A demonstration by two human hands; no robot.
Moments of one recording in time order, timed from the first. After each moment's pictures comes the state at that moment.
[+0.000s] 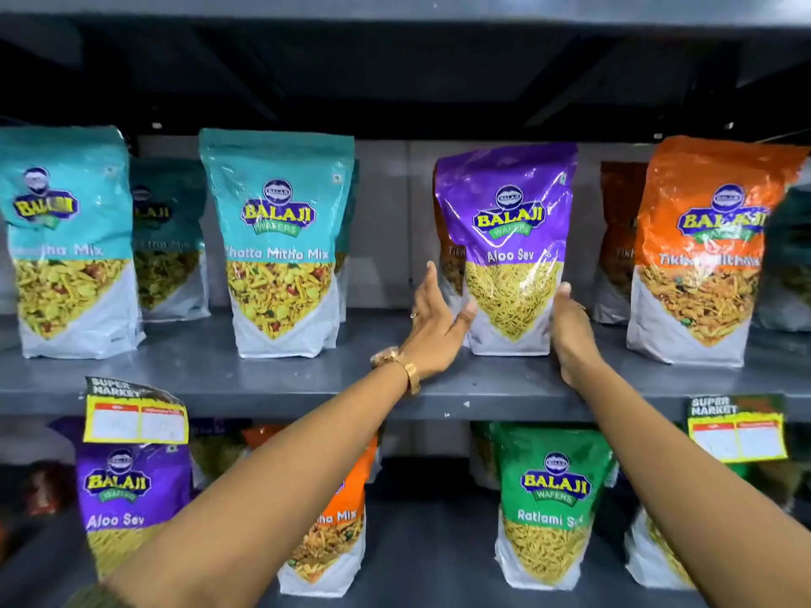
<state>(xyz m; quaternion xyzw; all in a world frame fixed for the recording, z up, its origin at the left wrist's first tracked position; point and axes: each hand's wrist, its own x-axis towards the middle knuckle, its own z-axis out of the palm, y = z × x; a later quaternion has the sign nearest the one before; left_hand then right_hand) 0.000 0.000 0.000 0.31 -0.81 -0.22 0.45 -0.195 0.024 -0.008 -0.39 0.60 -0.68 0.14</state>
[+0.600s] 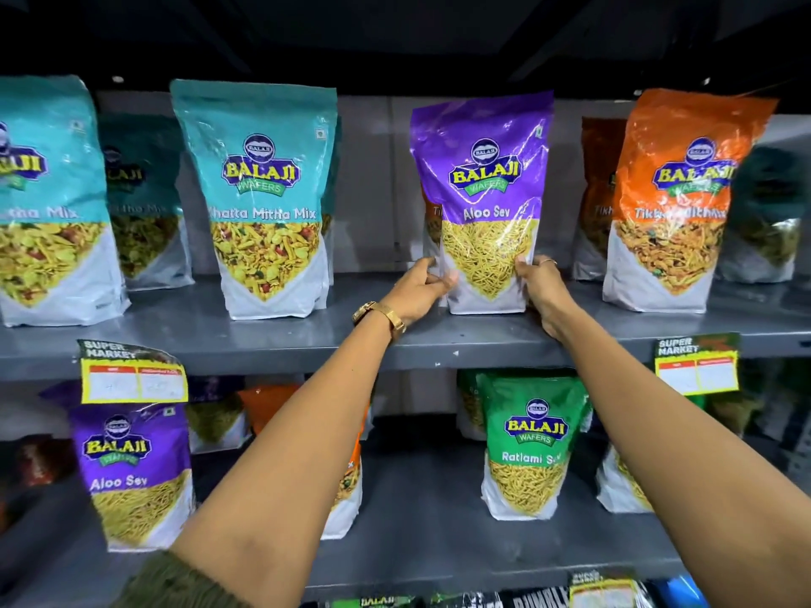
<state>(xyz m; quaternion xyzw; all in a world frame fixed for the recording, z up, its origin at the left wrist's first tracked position) 0.010 -0.008 0.002 0.32 -0.79 -0.38 0.37 -0.190 0.028 -0.006 -0.43 0.60 -0.64 0.19</state>
